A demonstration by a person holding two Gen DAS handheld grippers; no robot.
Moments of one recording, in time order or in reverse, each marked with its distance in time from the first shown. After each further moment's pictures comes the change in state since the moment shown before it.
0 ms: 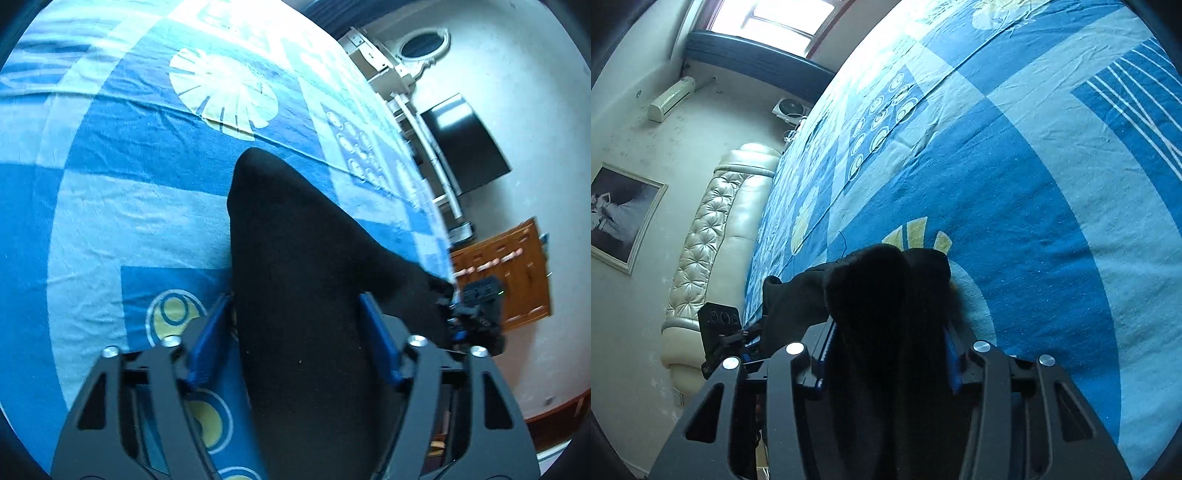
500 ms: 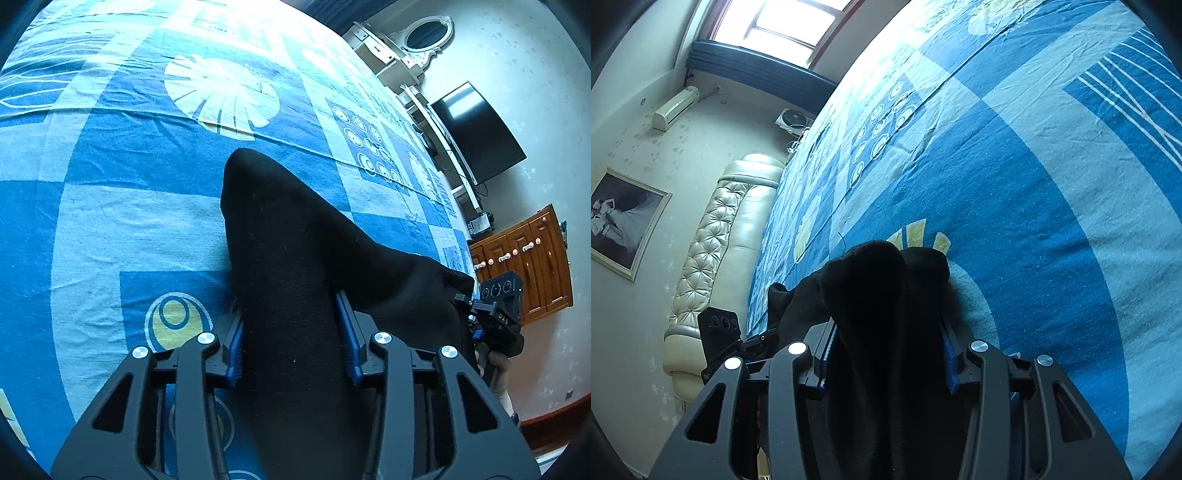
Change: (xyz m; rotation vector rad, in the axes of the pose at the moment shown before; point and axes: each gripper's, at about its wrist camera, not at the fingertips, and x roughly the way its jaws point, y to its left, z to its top) left arm 0.006 -0.009 0.004 0.028 0.003 0.072; right arm -0.003 -0.005 -0.007 0.010 -0.048 0.008
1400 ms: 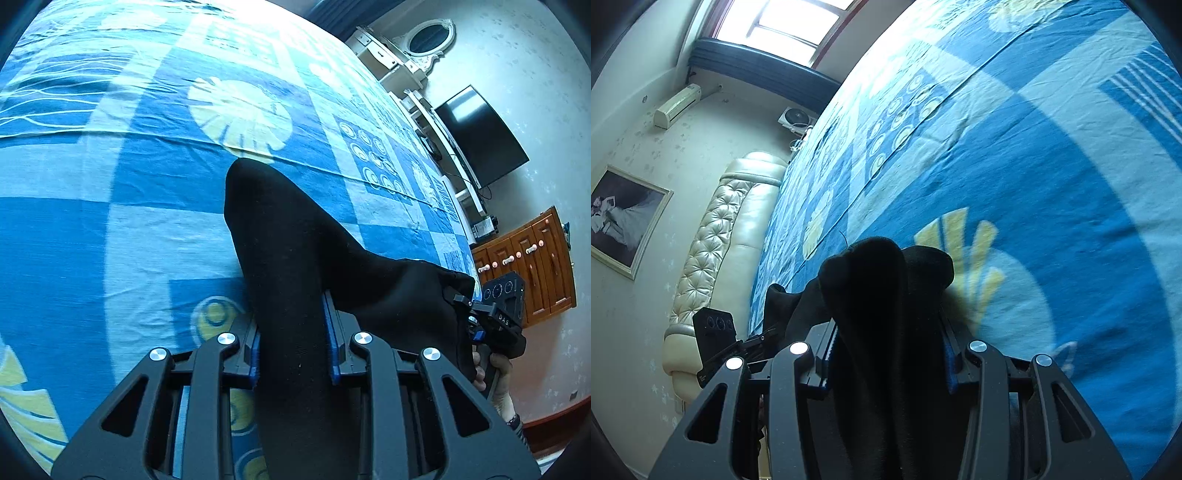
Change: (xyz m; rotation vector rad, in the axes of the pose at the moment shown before) left arm -0.024 0.012 0.005 -0.001 -0.022 0.027; right arm 0.025 0.021 -0.001 -0.015 0.015 0.014
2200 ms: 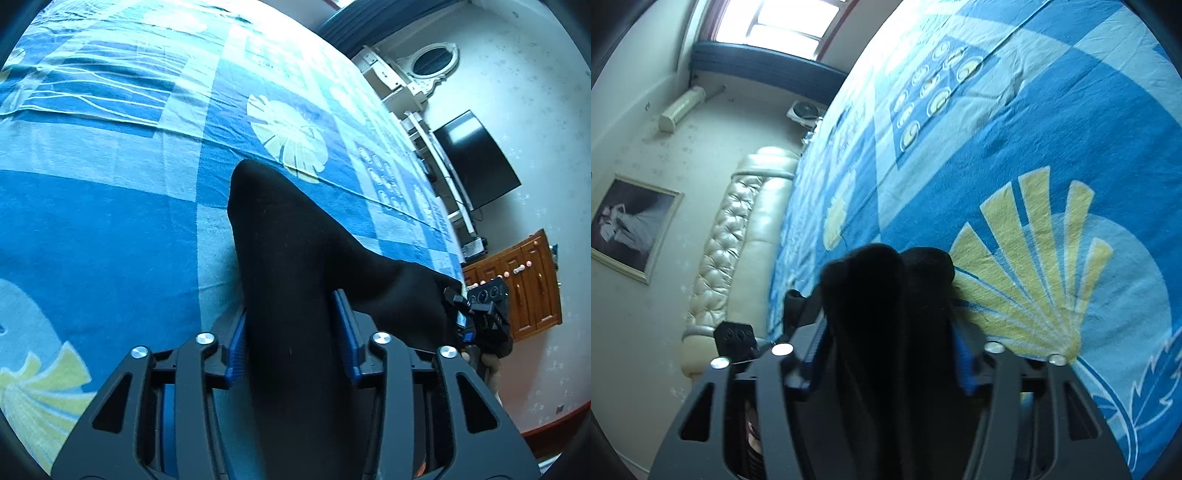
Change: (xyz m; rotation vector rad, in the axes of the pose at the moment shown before) left arm -0.043 0.049 -0.010 -0.052 -0.056 -0.064; right arm 0.011 0.008 -0.002 0.054 0.024 0.091
